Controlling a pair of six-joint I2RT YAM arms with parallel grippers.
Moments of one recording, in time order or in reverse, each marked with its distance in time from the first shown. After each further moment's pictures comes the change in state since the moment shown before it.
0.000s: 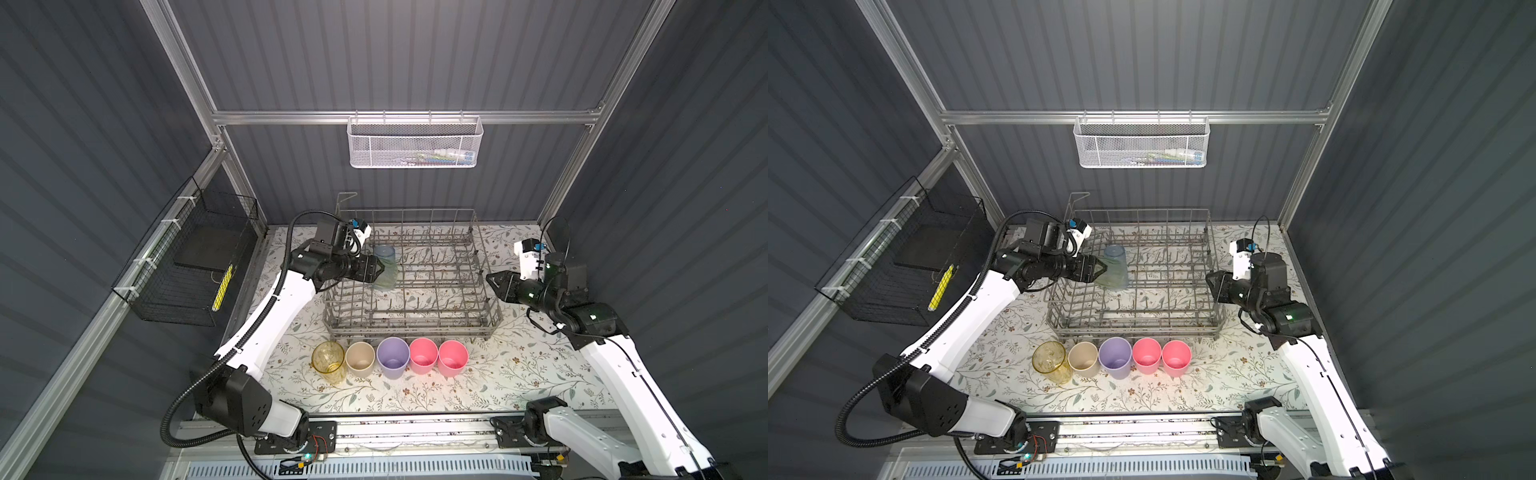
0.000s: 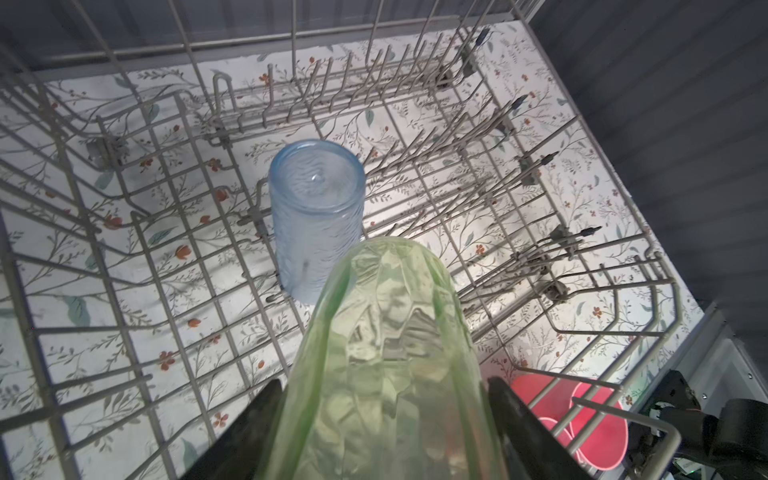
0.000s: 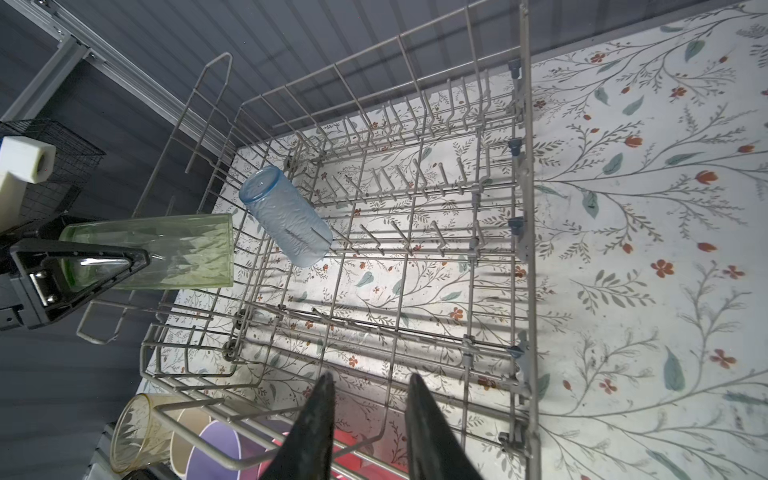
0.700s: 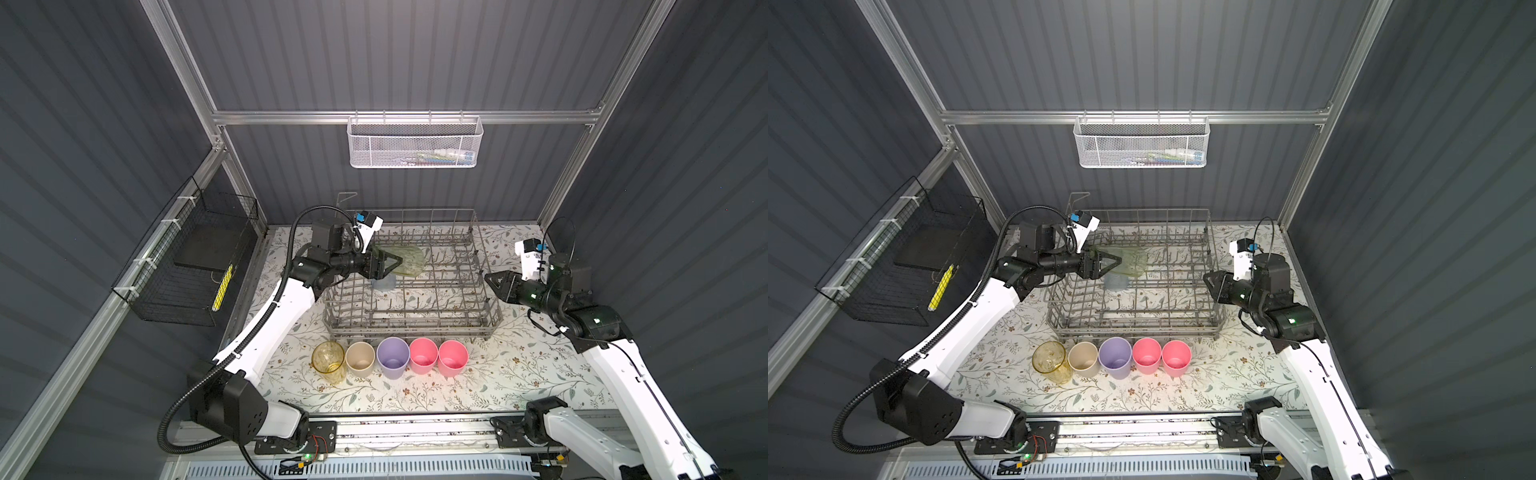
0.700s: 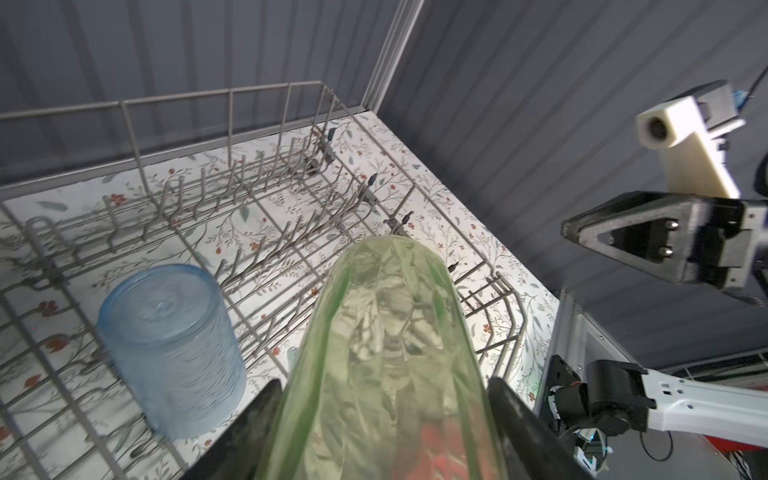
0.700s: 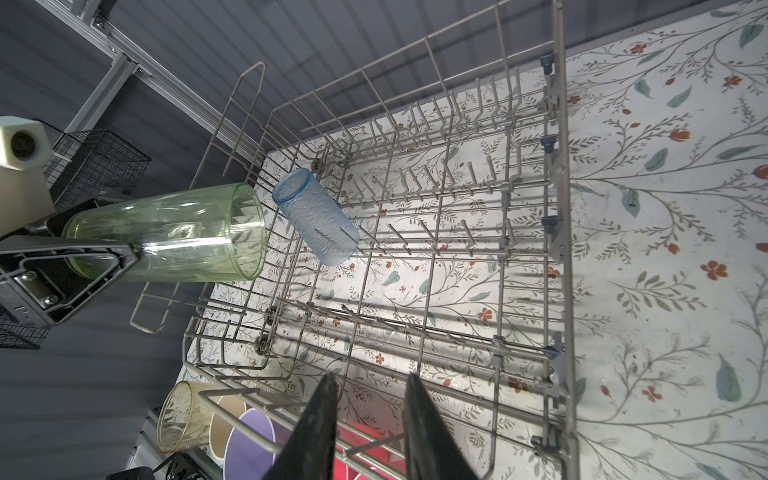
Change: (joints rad) left arm 0.000 -0.056 -0.111 0.335 0.331 -0.018; right arm 0.000 -0.024 0.001 0.019 -0.078 0.047
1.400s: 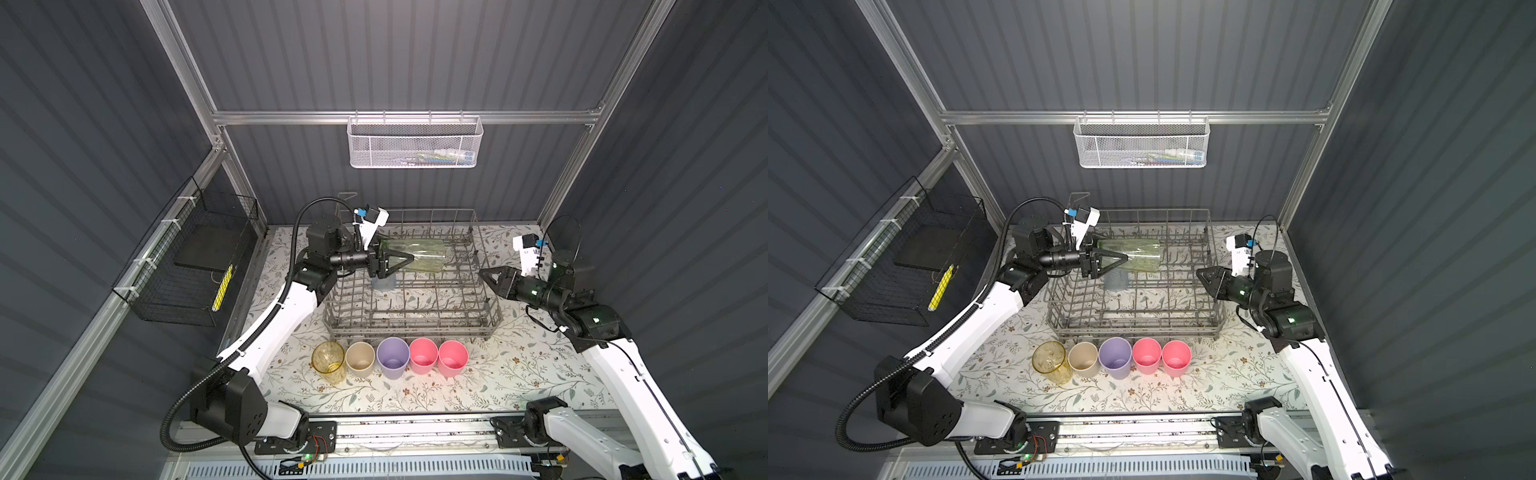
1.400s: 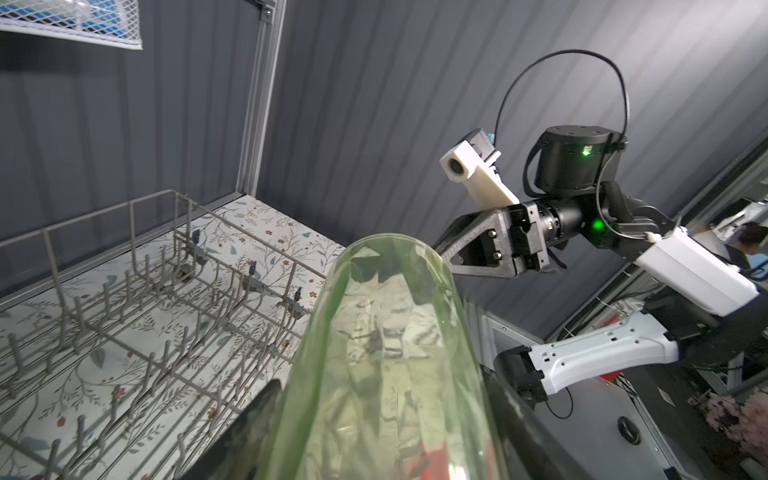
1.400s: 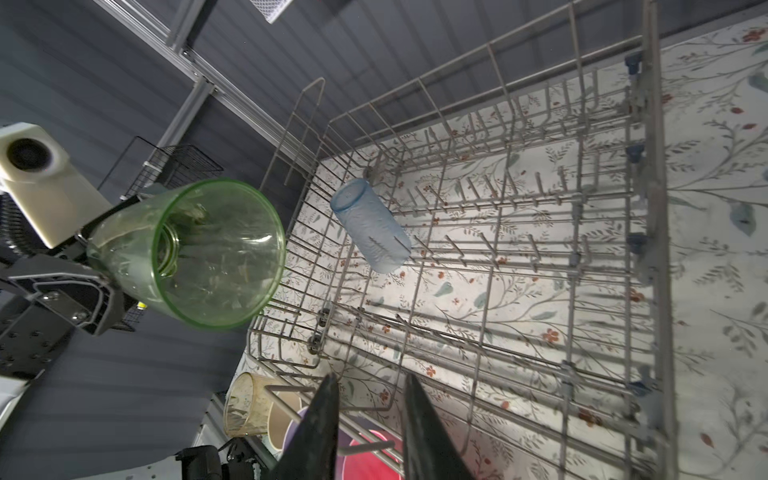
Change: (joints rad) left arm -0.005 -0.003 -0.072 0.426 0.352 -0.105; right arm 0.000 0.003 0.000 0.074 -0.105 0.069
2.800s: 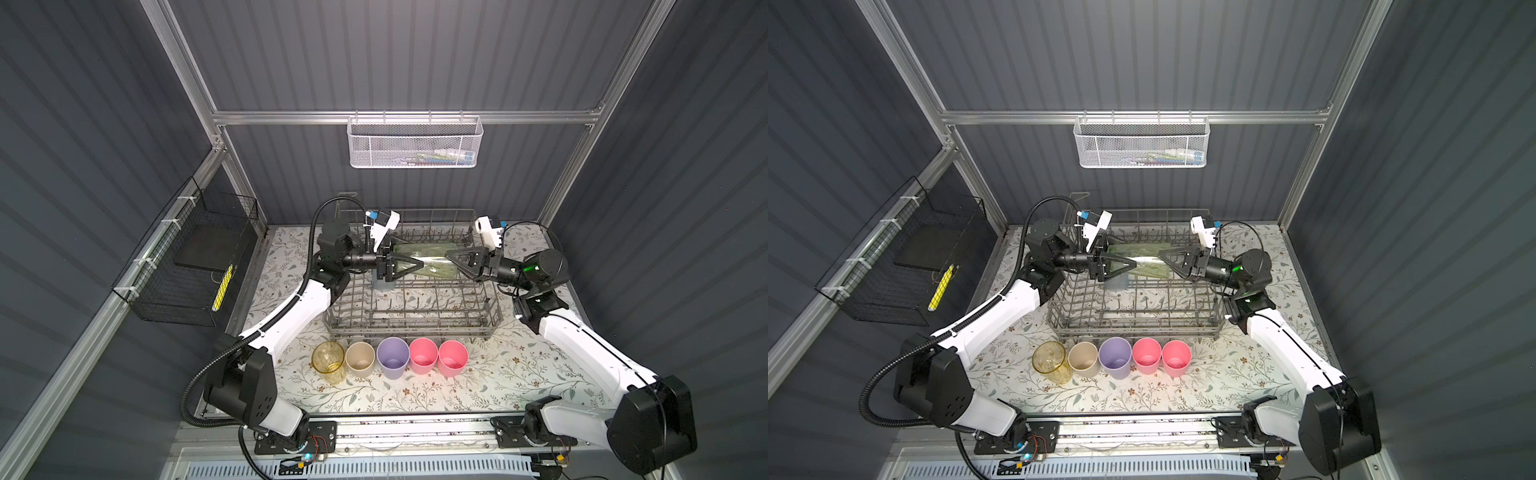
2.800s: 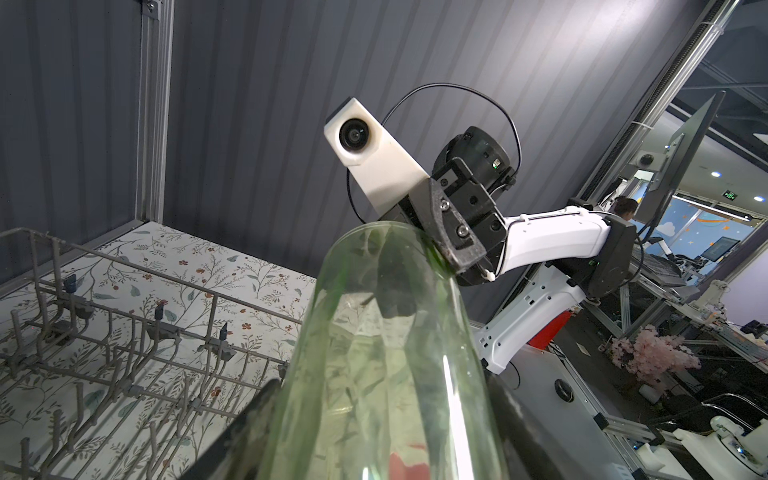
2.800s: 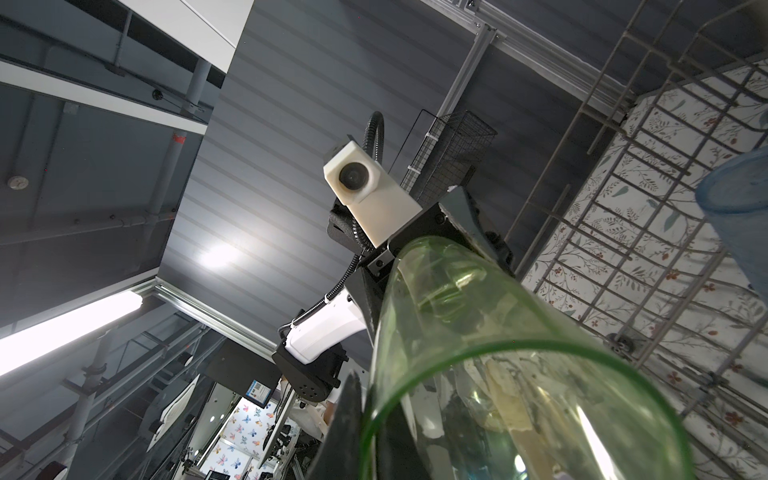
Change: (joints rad) left arm -0.056 0.103 -0.059 0.420 0.213 -0.204; right arm 0.093 0.293 -0.184 1.312 -0.574 0.911
